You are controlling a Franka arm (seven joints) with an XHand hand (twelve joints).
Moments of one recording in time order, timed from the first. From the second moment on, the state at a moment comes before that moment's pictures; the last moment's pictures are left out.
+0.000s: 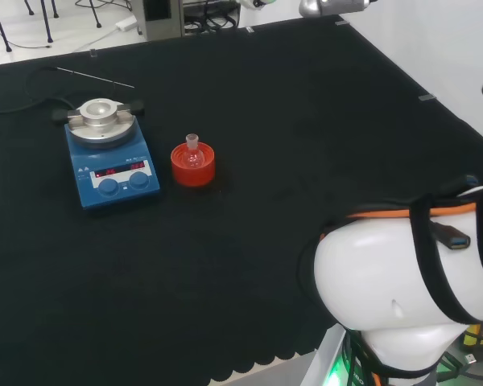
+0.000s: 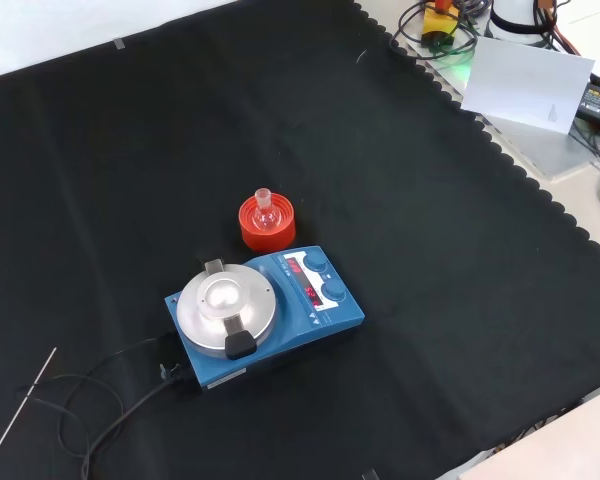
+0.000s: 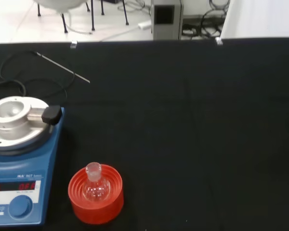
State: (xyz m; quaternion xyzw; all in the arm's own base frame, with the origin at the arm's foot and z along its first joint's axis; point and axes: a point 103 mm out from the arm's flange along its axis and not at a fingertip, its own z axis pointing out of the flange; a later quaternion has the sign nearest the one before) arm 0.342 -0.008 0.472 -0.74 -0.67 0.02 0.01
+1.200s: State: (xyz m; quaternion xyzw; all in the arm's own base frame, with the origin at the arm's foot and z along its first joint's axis) arm 0.407 -0.019 0.405 -0.73 -0.68 0.03 0.04
